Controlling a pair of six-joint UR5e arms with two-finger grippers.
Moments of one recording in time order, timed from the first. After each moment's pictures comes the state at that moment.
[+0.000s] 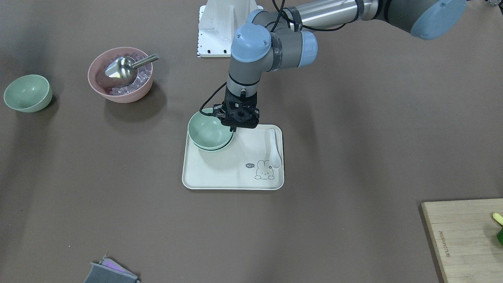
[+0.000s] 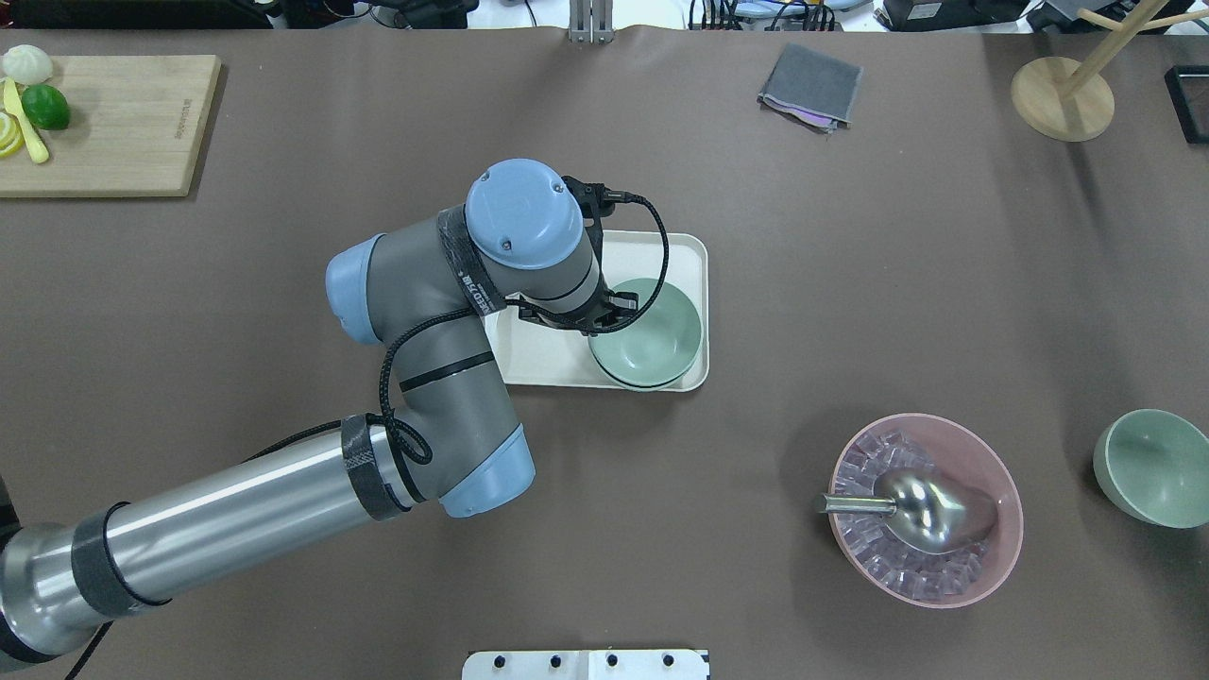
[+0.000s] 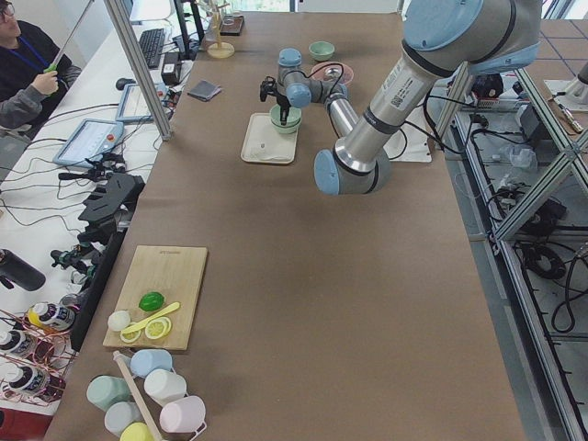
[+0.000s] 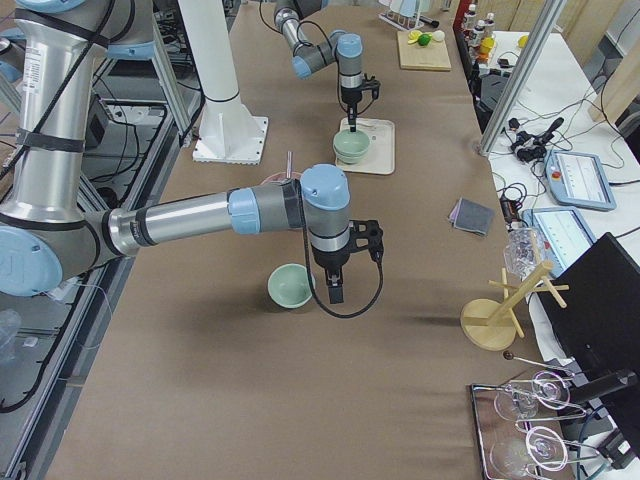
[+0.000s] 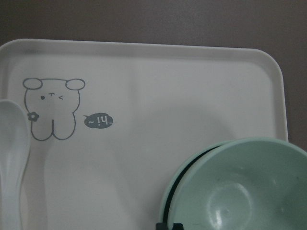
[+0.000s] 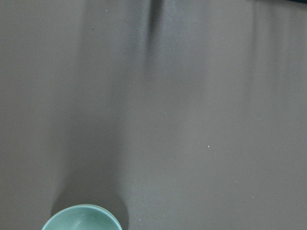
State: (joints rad) left arm -0.52 -2.44 -1.44 -1.76 -1.86 -1.19; right arm 1.53 -1.77 2.01 -1.64 2.28 0.01
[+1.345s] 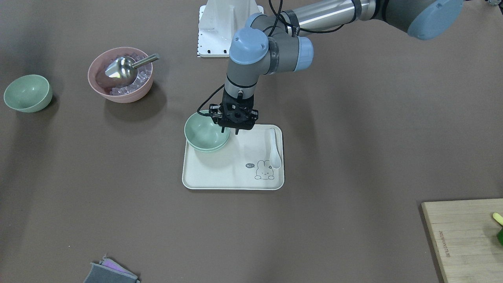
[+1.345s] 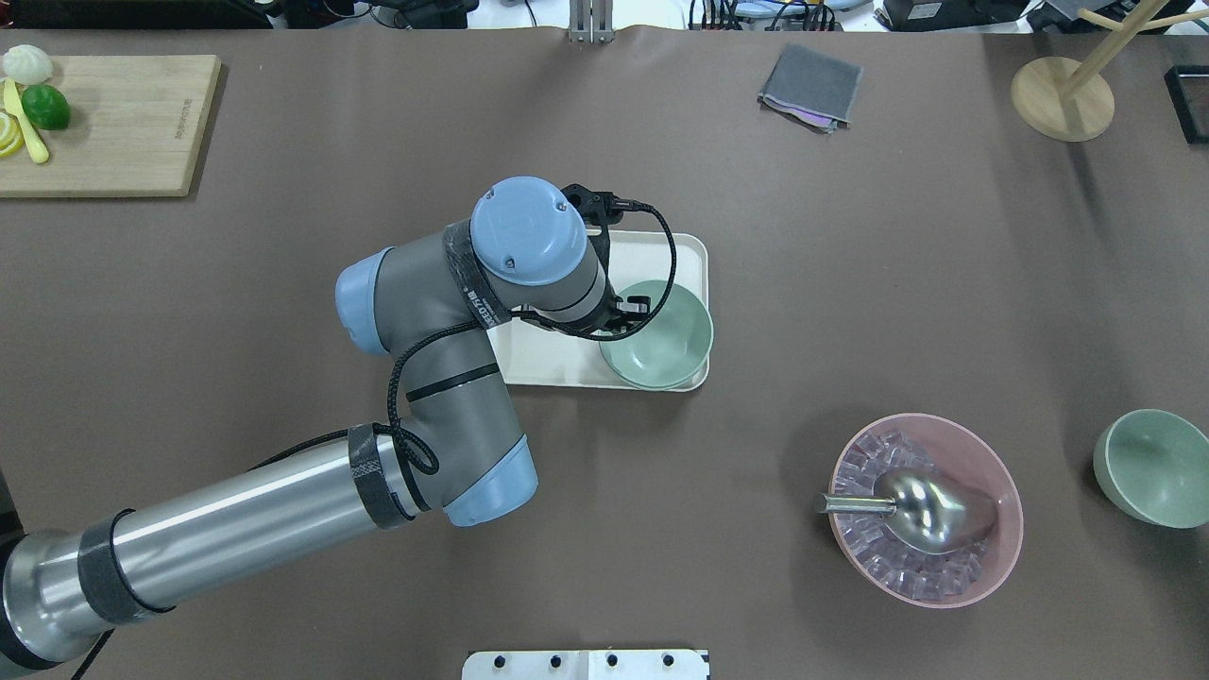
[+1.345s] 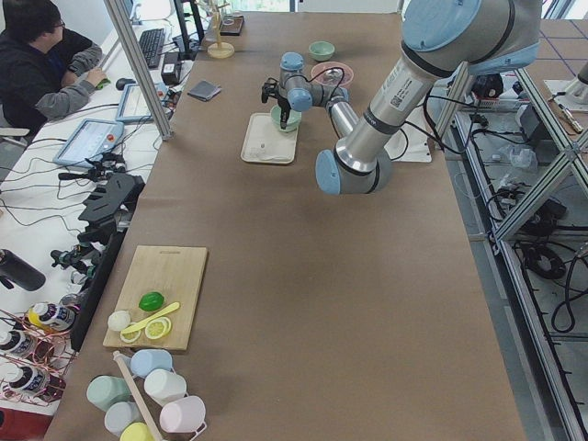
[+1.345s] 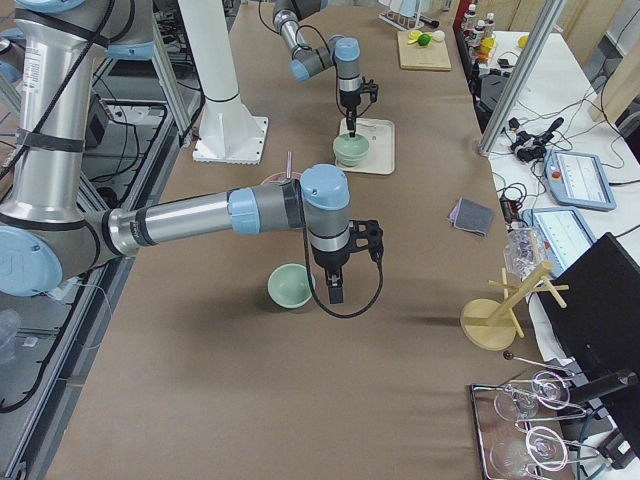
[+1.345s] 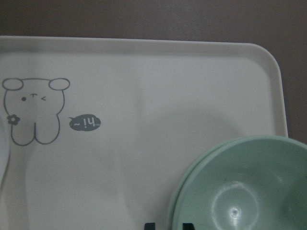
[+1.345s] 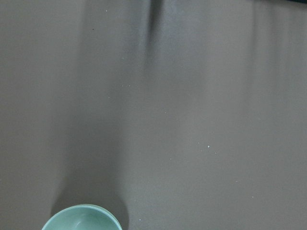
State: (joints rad) left arm -0.51 -2.44 -1.44 -1.81 -1.84 -1.19; right arm 1.53 -1.77 2.01 -1.64 2.28 0.01
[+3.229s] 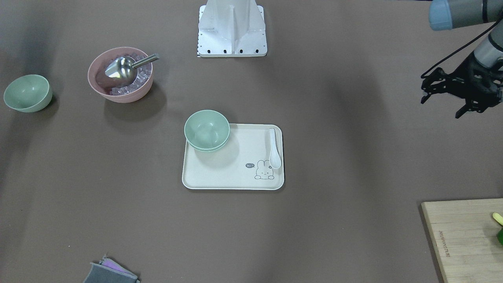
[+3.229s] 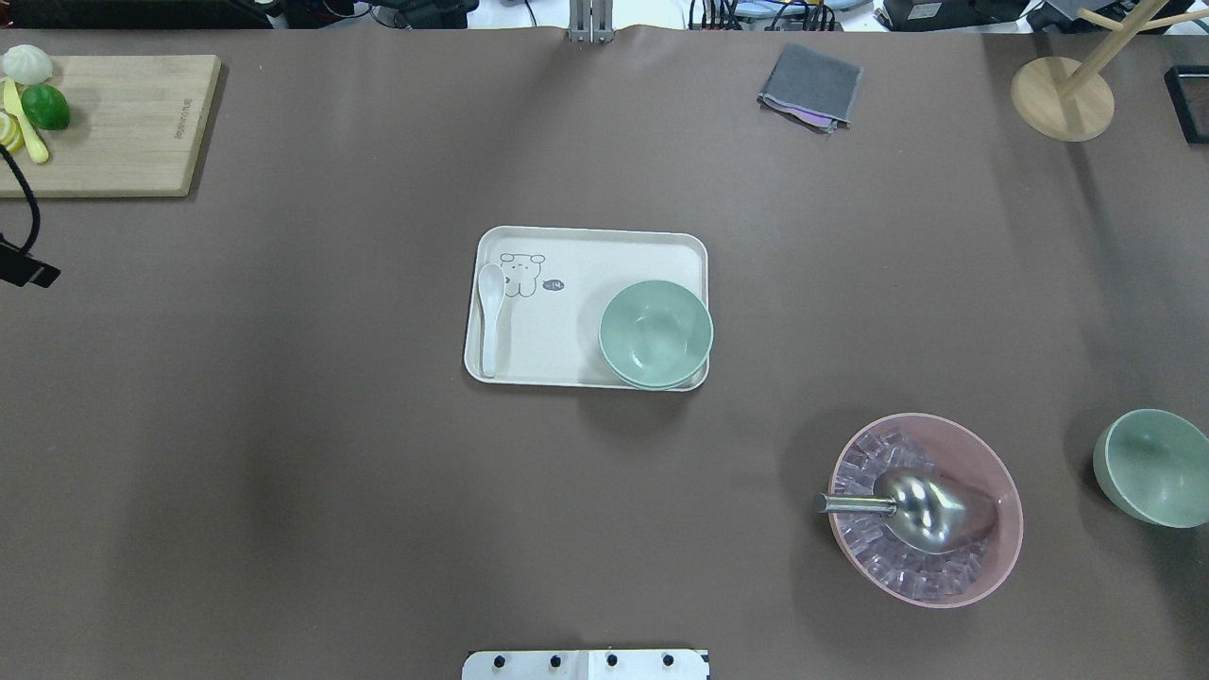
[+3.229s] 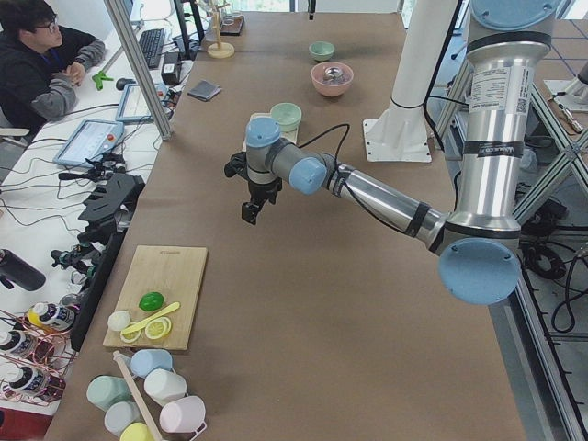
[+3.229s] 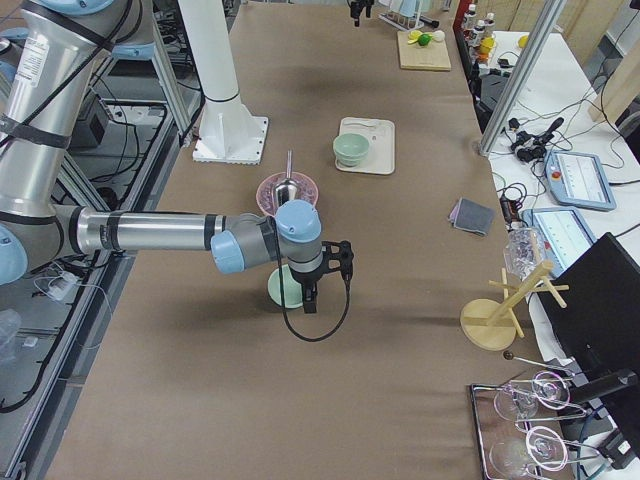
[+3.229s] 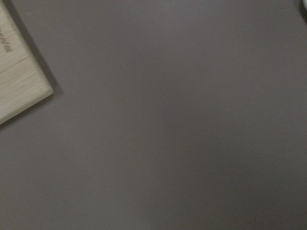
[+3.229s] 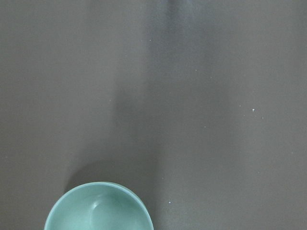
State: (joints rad) left arm -1.19 -1.59 -1.96 -1.67 -2.25 -0.03; right arm 1.36 -1.94 1.89 -1.20 2.34 0.28
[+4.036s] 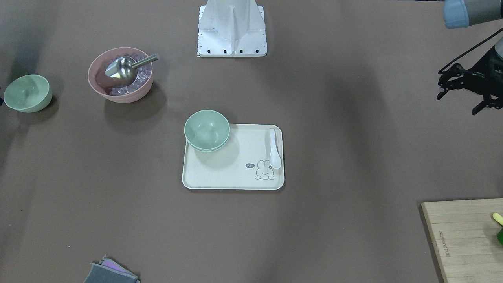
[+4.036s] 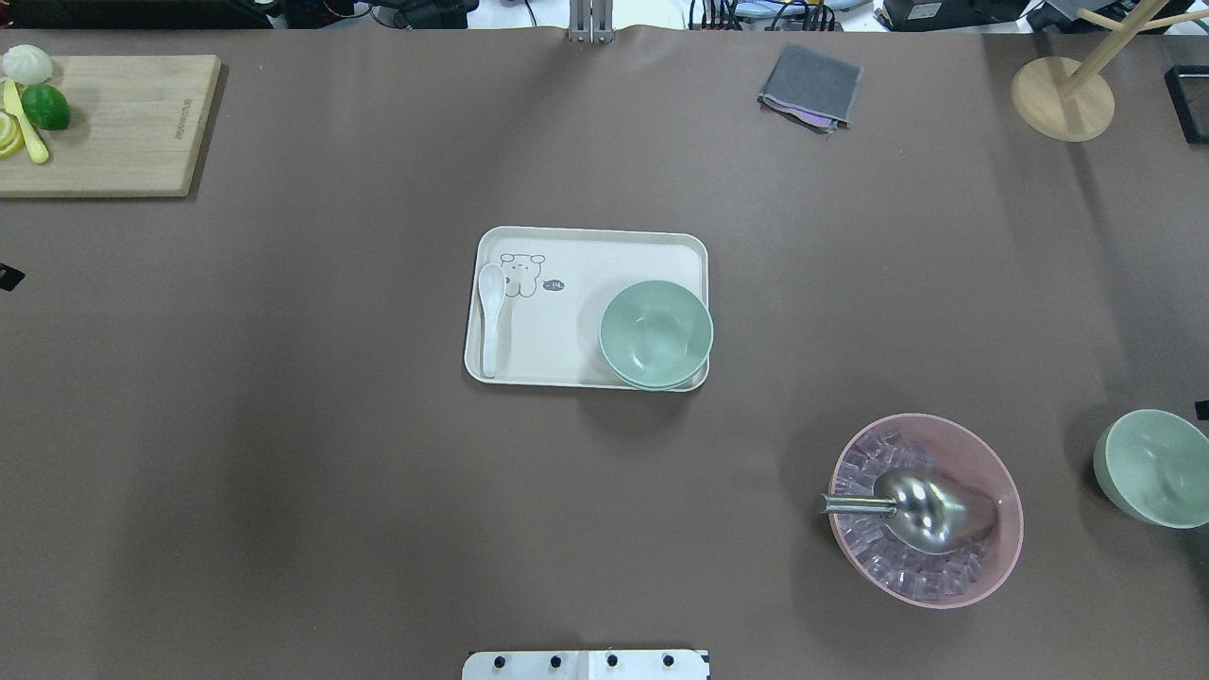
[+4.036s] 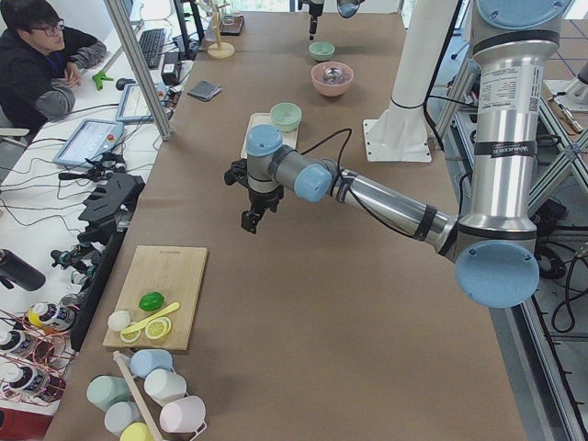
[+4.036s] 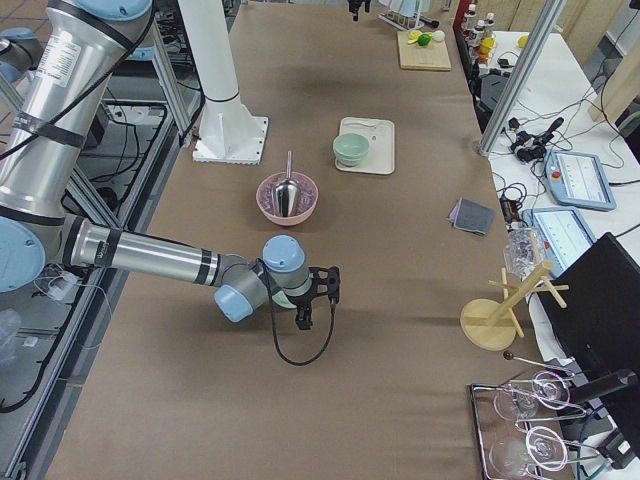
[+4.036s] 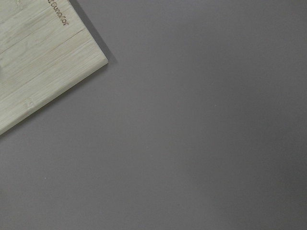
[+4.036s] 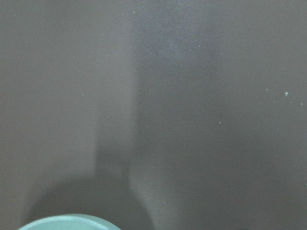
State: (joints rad) left arm -1.22 -1.56 -1.96 -1.67 -2.26 0.01; right arm 1.11 -1.97 1.67 -0.65 2.19 0.72
